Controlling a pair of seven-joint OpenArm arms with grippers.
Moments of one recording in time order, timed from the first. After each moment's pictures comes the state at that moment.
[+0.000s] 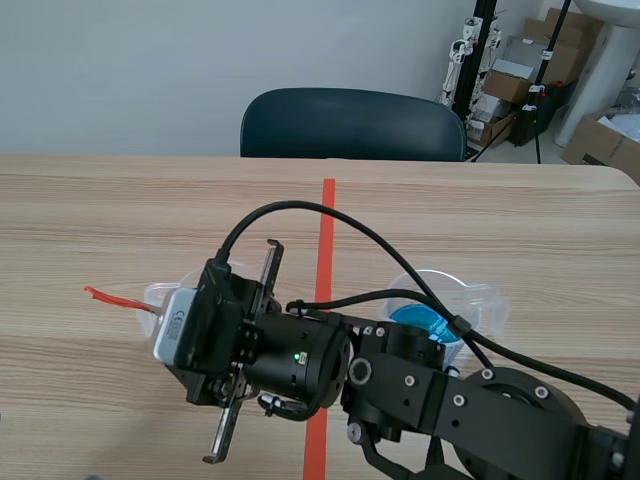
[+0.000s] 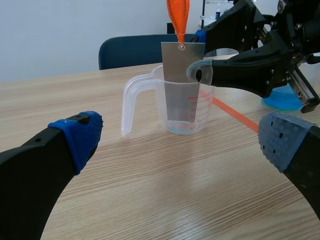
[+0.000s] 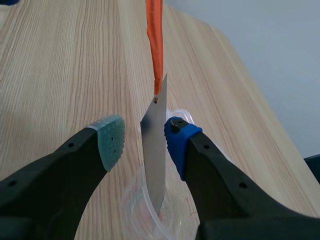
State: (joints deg) left arm 31.0 -13.7 -12.0 51.1 22.5 -24.0 -89.0; right arm 12.7 13.8 -59.3 69.2 -16.6 7.3 26.9
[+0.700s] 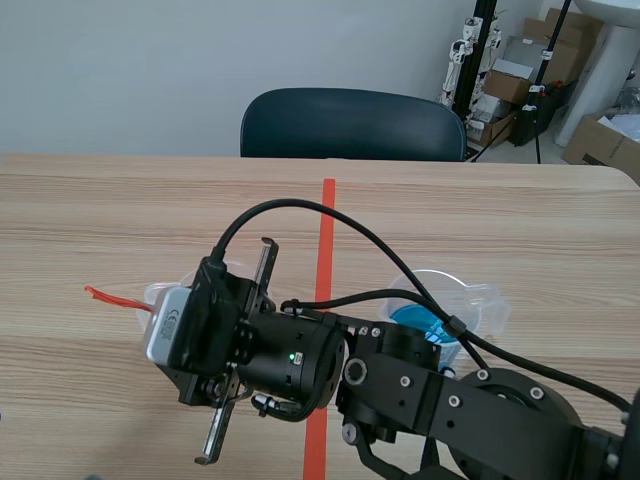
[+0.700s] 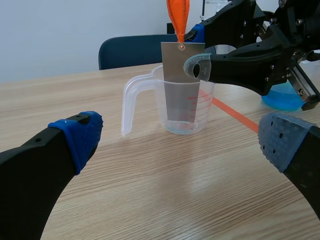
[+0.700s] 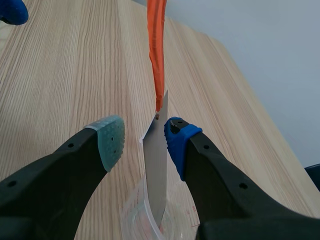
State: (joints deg) left arm 31.0 -13.7 -12.0 51.1 22.5 -24.0 -89.0; right arm 12.6 13.3 -59.3 69.2 -16.6 7.3 27.8
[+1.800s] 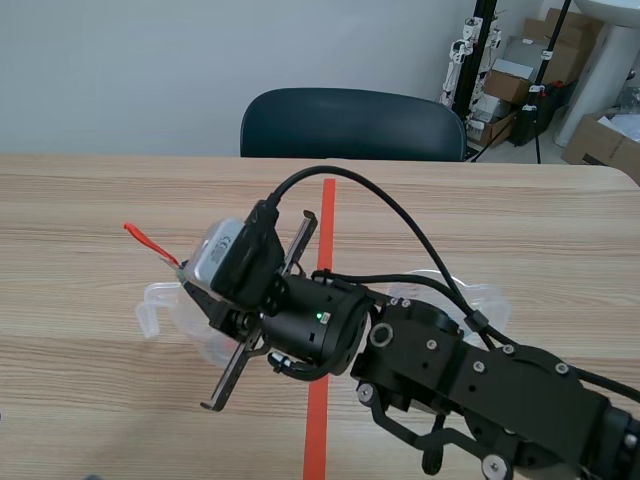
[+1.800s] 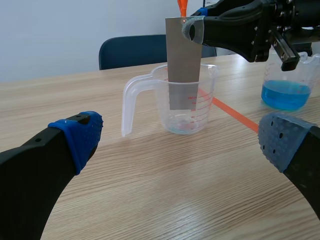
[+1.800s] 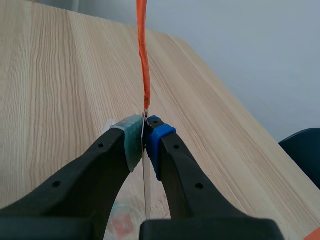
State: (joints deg) left arm 31.0 -13.7 -12.0 51.1 22.5 -24.0 -89.0; right arm 12.6 14.6 -54.8 70.2 -5.9 7.7 28.5
